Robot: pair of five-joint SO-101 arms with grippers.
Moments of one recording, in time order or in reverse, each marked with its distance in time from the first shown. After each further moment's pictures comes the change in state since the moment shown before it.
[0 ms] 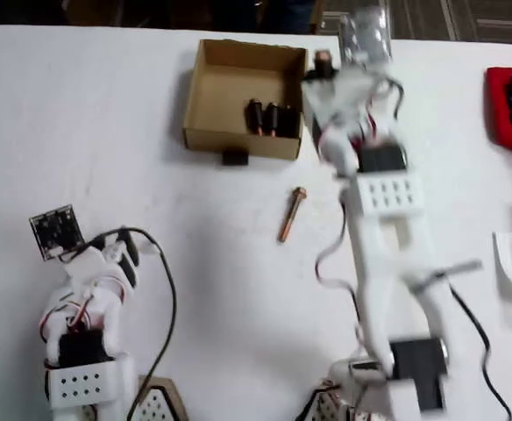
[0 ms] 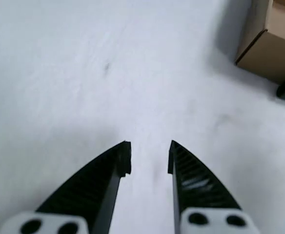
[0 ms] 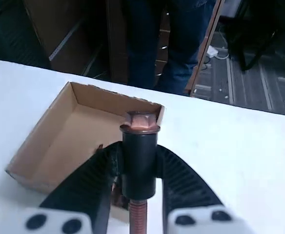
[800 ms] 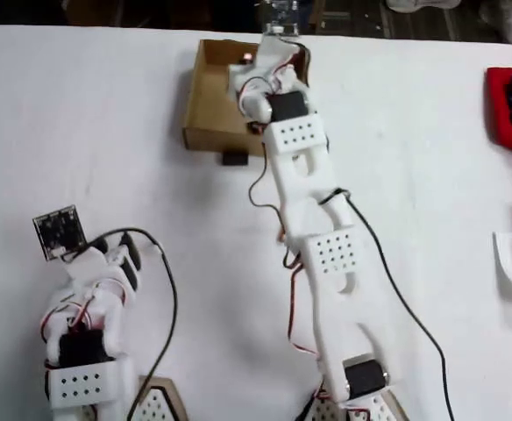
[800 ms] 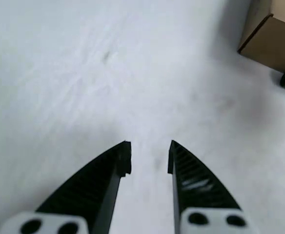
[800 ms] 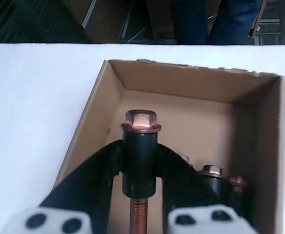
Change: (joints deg) left arm 0.2 0.0 0.0 1.3 0.0; right arm -9.7 71.5 -84.7 22.8 -17.3
